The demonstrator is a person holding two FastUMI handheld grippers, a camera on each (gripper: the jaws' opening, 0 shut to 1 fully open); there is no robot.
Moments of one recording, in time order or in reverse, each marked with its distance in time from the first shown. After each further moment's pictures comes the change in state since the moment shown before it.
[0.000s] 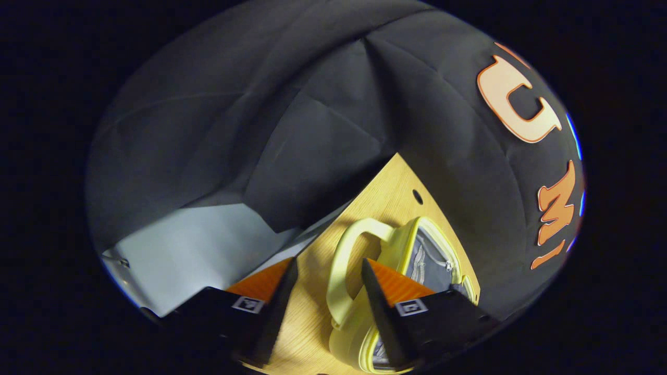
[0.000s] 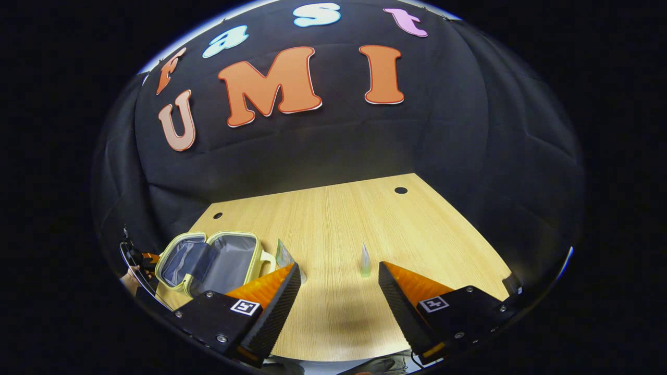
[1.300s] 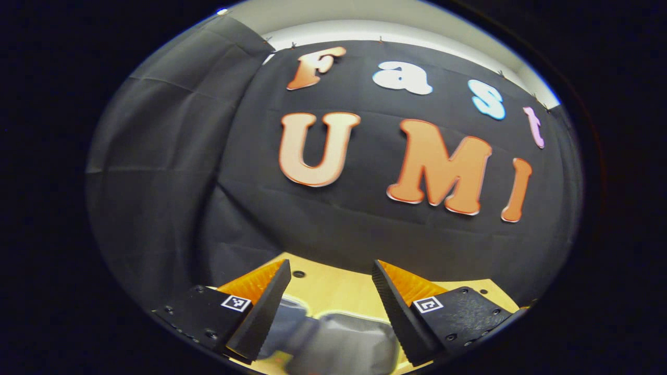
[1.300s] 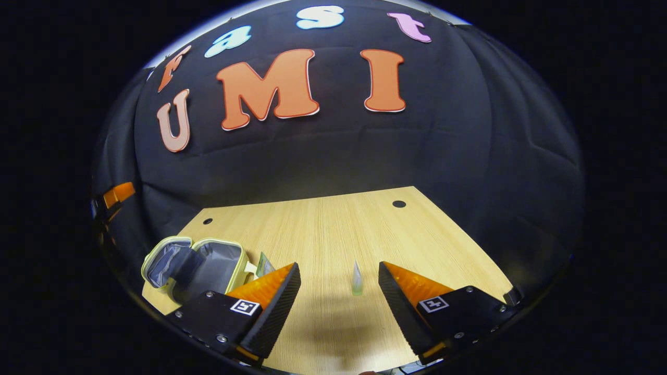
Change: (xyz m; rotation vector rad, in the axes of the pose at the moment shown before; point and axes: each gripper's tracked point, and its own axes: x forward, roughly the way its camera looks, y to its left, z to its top) left arm -0.199 -0.396 -0.118 0.586 -0.617 -0.184; right arm 0.035 -0.019 0.012 -0.023 -0.078 -0.026
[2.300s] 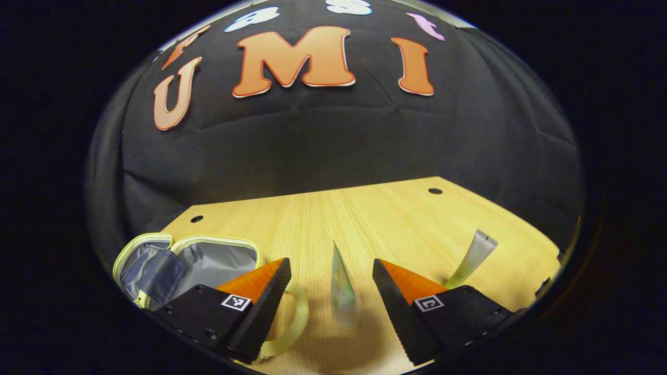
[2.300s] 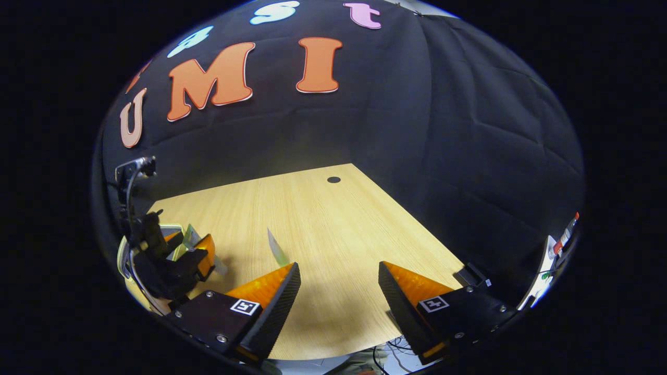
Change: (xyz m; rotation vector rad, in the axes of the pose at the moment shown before) left arm 0.009 -0.248 -0.297 0.355 0.334 -0.288; right arm -0.034 -0.118 -0.054 0.053 0.105 -0.265
